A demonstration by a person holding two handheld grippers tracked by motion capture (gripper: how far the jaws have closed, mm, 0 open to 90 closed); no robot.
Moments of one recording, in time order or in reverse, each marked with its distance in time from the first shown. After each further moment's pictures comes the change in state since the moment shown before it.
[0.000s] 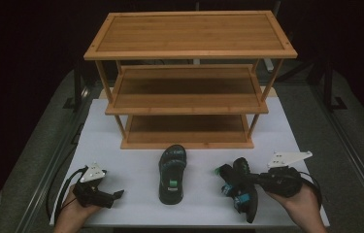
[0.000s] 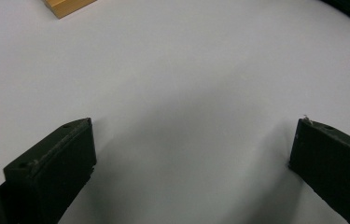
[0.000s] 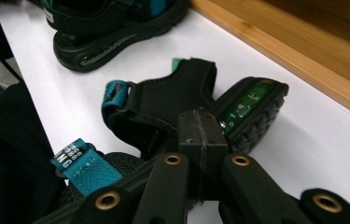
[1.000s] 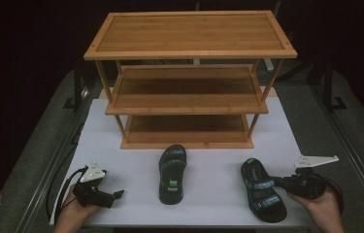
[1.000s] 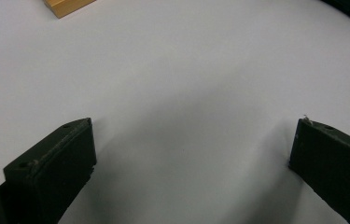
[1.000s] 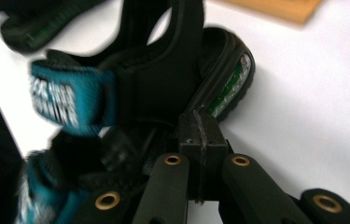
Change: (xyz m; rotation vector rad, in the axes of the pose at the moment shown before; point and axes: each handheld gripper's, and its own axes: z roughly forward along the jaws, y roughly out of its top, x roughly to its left) left arm 0.000 0.000 0.000 0.003 -0.001 -0.001; right arm -0.053 -0.058 -0.020 0.002 -0.018 0.199
